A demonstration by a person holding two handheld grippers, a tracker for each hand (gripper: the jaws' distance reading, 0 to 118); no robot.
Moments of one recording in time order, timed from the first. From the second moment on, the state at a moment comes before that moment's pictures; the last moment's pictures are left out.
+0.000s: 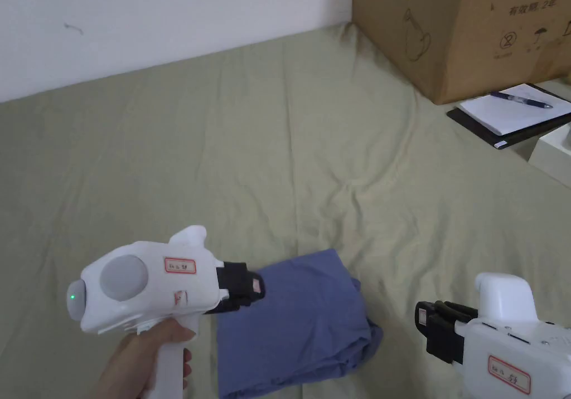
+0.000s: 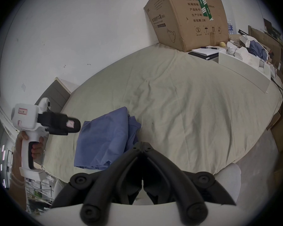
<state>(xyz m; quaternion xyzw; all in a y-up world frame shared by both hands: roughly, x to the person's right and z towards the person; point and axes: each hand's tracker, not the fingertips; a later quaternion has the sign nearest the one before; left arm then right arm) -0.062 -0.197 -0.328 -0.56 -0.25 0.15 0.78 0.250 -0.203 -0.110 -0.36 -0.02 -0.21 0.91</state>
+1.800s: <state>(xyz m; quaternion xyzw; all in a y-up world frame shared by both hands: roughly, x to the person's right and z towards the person) -0.133 -0.322 -0.344 -0.60 -0.35 0.40 0.60 0.148 -0.259 -0.215 -0.43 0.08 -0.01 0.90</state>
